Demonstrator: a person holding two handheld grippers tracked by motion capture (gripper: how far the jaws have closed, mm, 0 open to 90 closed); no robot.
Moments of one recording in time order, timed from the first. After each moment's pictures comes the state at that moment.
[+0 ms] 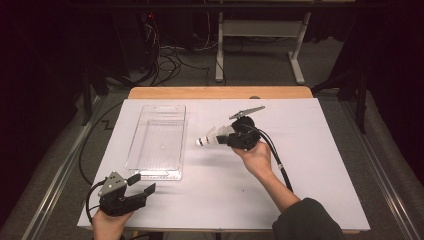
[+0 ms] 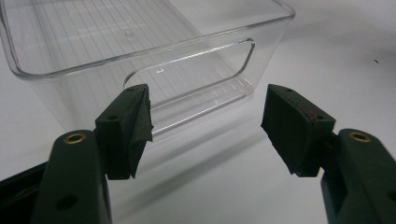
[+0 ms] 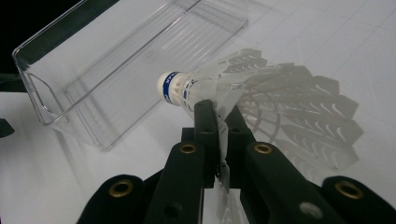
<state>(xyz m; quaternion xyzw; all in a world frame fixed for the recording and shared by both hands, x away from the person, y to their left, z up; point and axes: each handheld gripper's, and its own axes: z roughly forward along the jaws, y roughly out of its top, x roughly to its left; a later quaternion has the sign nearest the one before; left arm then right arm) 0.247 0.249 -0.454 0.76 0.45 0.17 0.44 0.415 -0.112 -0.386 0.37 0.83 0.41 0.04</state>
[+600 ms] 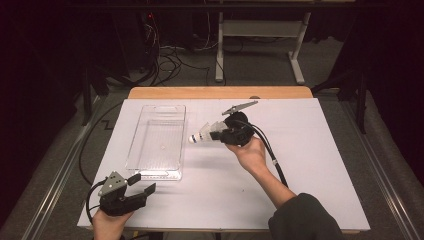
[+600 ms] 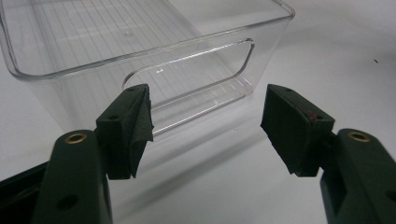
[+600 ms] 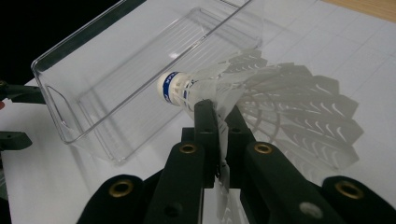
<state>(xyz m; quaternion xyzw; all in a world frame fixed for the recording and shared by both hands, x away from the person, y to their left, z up) 0.247 0.249 -0.454 0.76 0.45 0.17 0.44 0.417 -0.094 -0.370 0.35 0.84 0.41 0.05</state>
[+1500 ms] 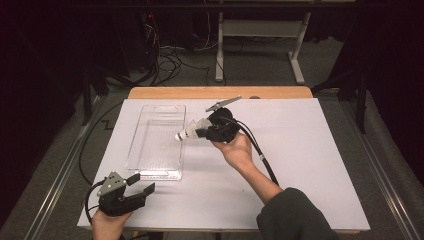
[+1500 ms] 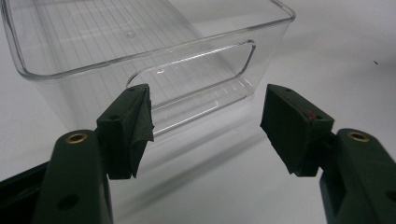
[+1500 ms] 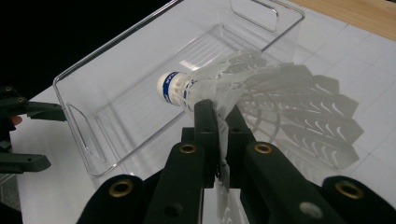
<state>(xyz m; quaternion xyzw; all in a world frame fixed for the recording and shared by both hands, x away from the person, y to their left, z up) 0.247 0.251 -0.453 0.76 0.45 0.17 0.44 0.418 -0.055 -0.358 0.33 0.85 0.42 0.05</state>
